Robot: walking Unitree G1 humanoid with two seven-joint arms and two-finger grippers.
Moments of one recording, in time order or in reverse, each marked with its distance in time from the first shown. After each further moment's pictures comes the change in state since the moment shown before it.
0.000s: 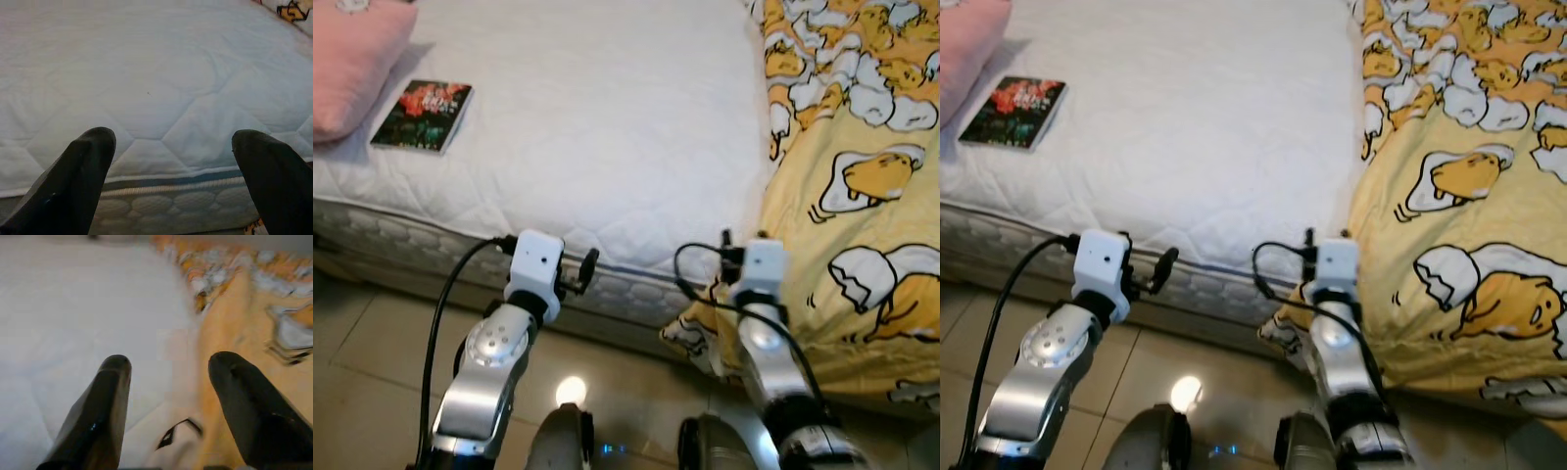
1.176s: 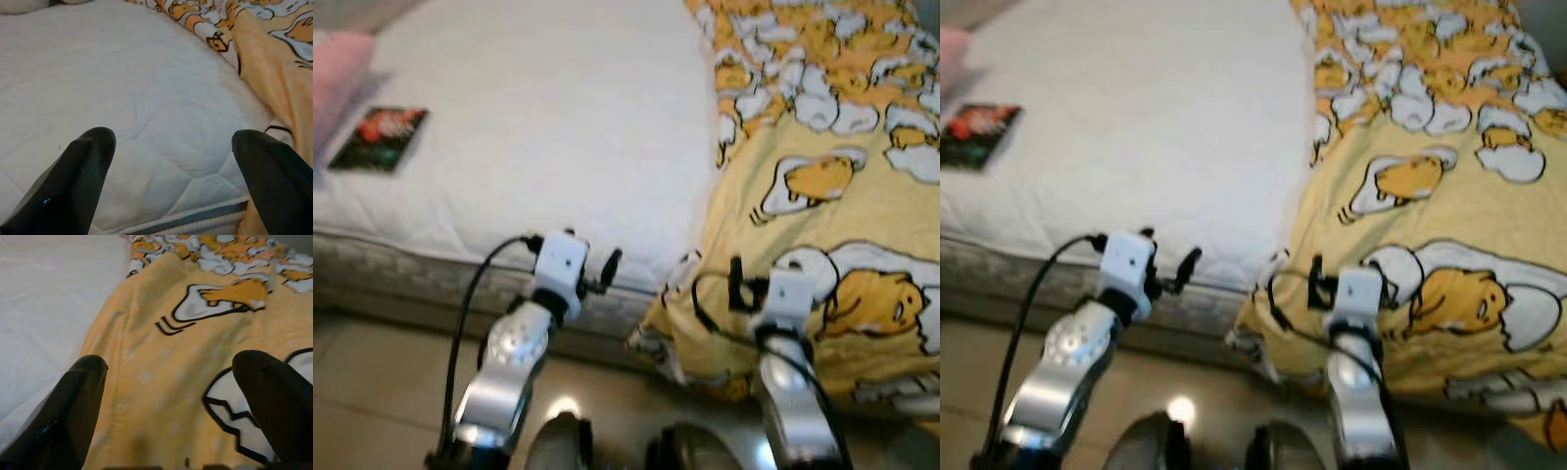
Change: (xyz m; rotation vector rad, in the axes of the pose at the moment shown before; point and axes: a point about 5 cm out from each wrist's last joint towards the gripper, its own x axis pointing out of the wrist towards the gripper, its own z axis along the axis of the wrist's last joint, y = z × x) left arm 0.013 -0.015 0.001 0.016 -0.056 -0.068; right arm -0.027 -0.004 -0.002 -0.001 0.115 -0.001
